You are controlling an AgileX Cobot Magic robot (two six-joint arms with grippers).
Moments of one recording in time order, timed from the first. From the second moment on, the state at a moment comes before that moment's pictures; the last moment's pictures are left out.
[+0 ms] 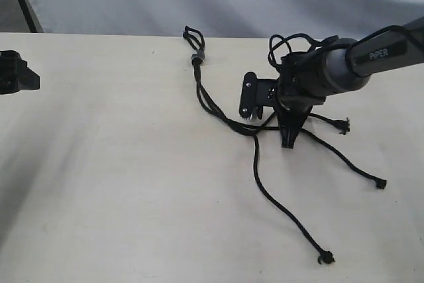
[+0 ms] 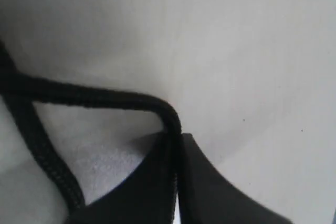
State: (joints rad) left arm 0.25 1.41 -0.80 -0.73 0.45 0.71; right arm 0.47 2.17 -1.25 -1.09 0.47 0.00
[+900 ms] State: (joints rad) left arm 0.25 1.41 -0.80 -0.73 0.45 0.71; right arm 0.49 2.15 -1.43 0.03 0.89 -0.92
